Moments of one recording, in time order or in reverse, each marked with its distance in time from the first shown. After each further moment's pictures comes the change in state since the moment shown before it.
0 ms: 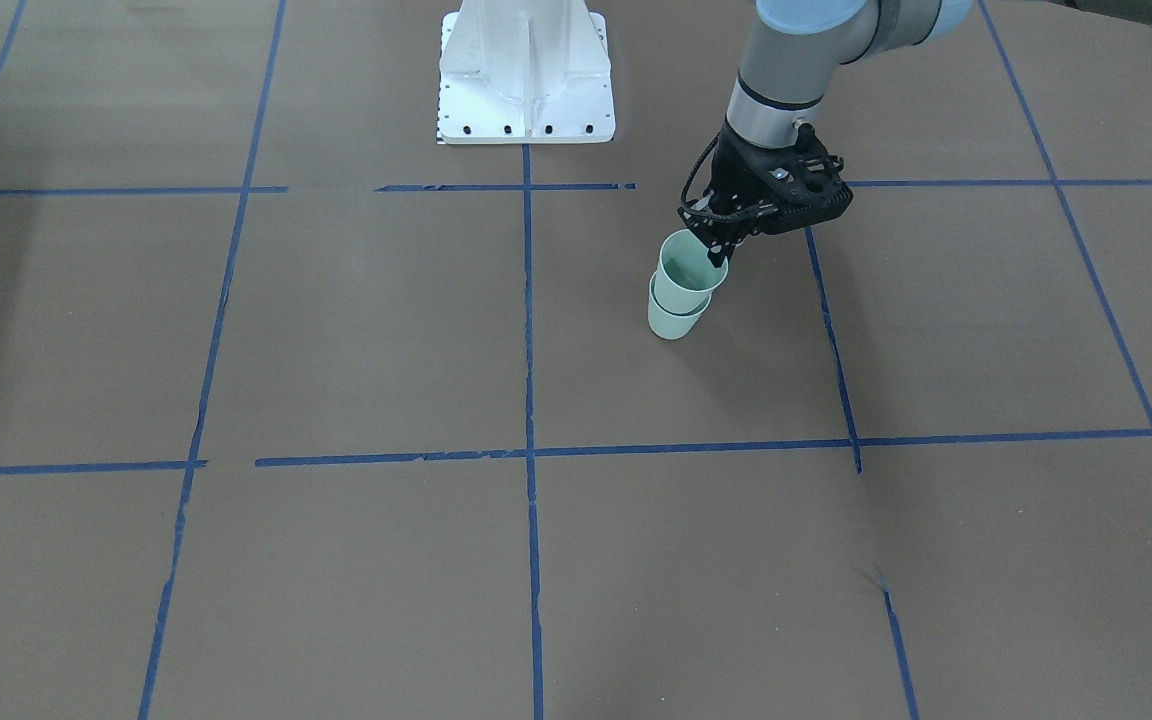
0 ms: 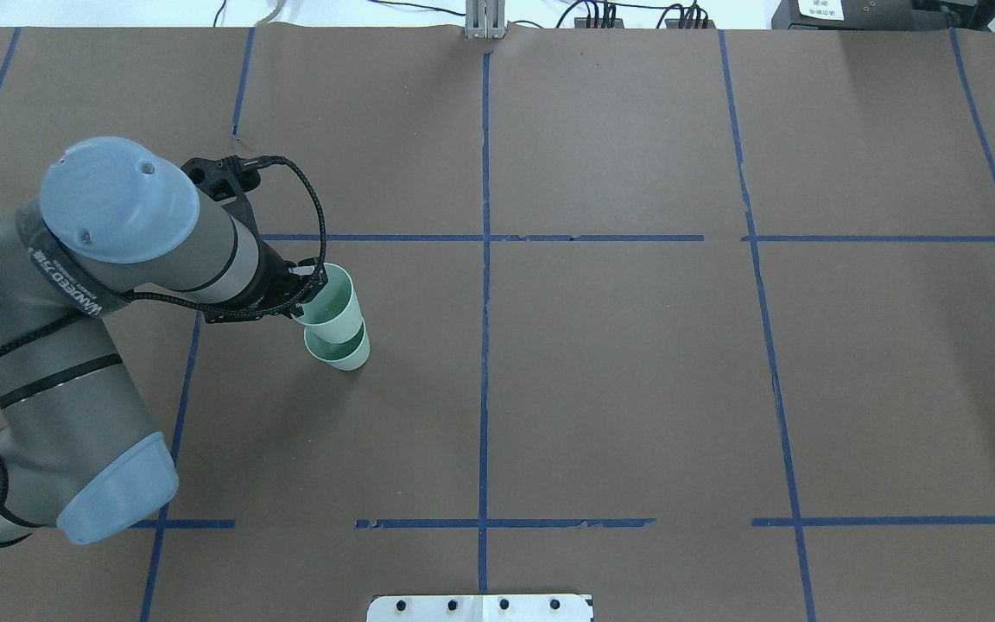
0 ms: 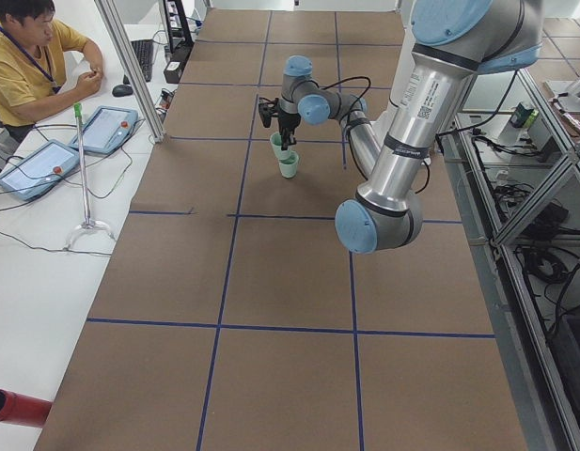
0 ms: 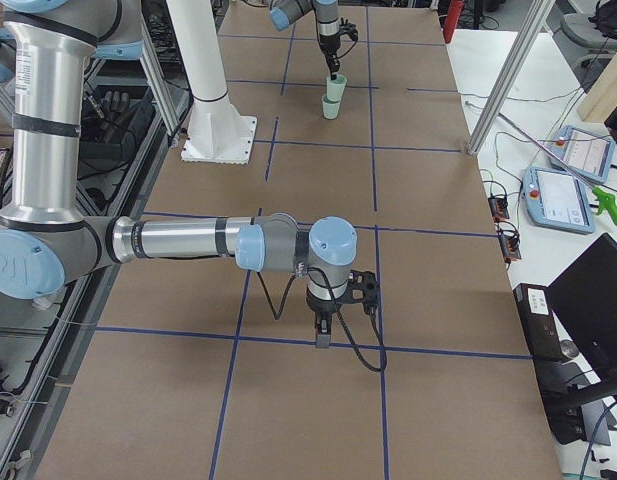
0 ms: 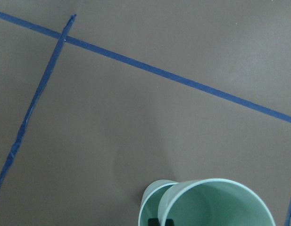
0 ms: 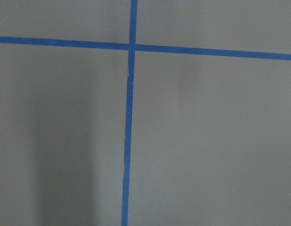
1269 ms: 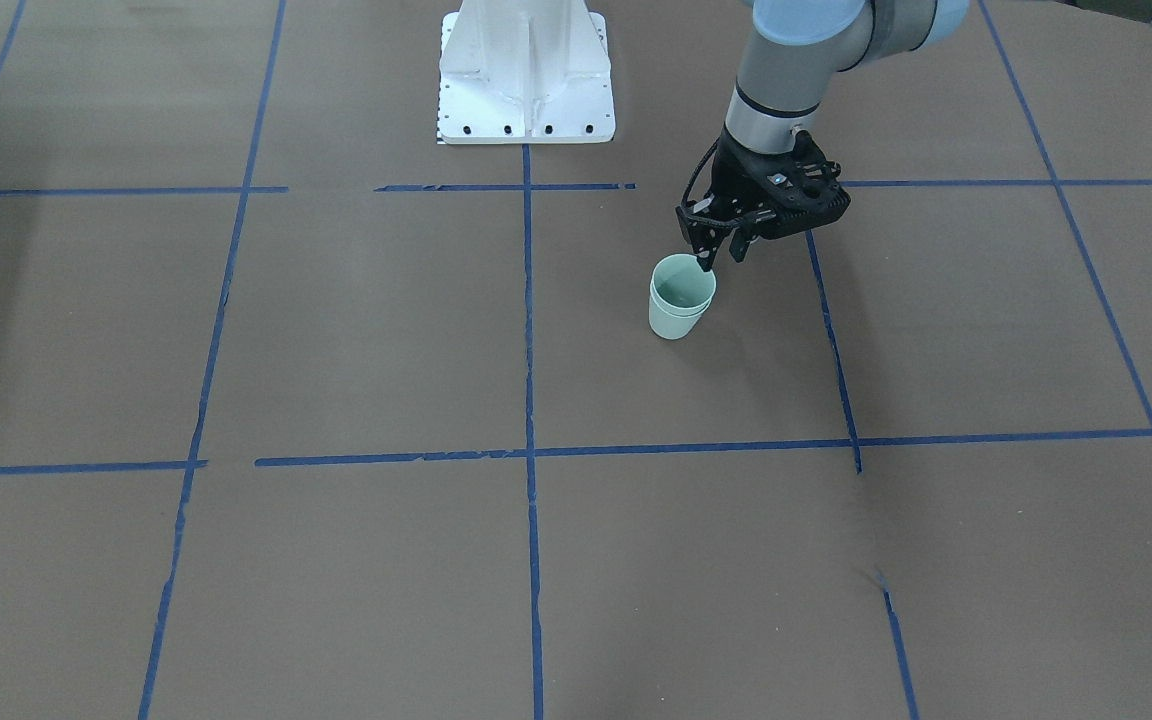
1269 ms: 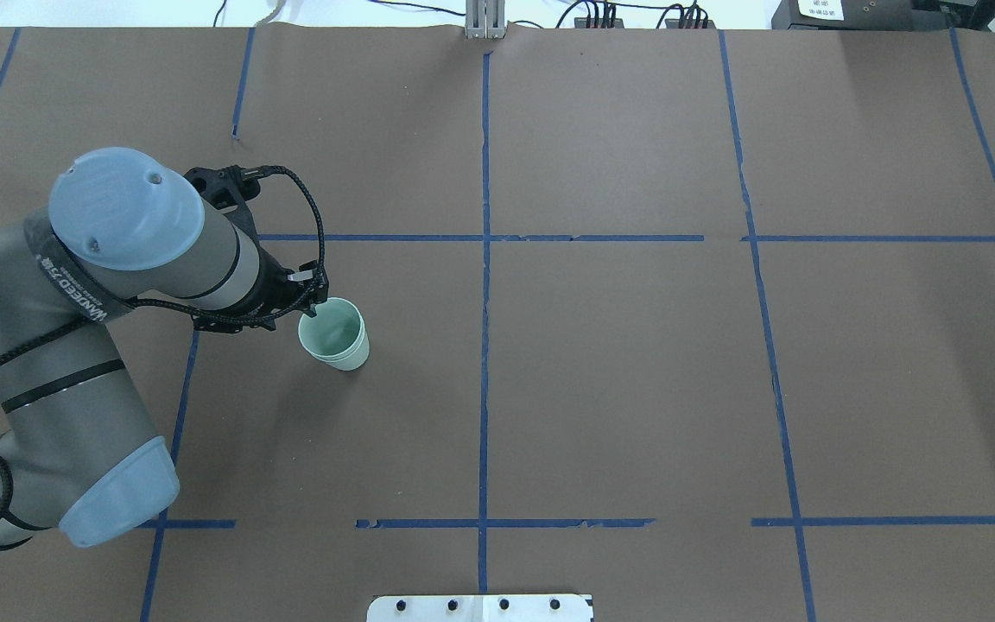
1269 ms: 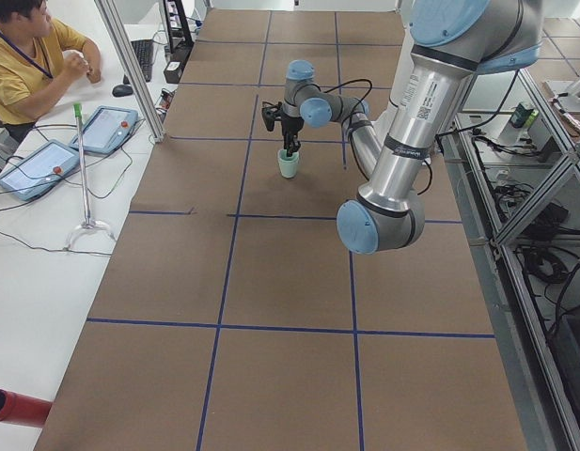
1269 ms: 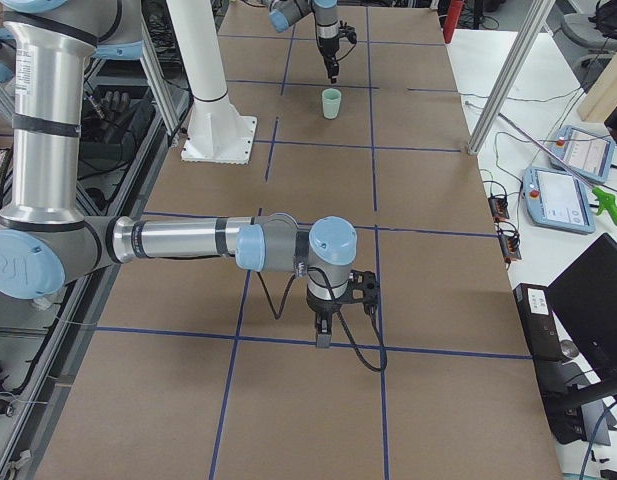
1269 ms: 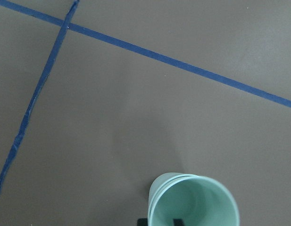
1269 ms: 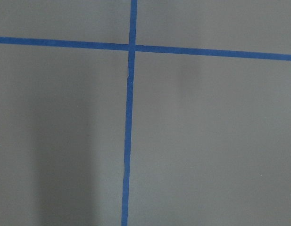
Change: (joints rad) left arm 0.005 0.009 0.008 0.000 0.000 -0.007; right arm 0.001 0.001 0.000 0.000 0.000 0.000
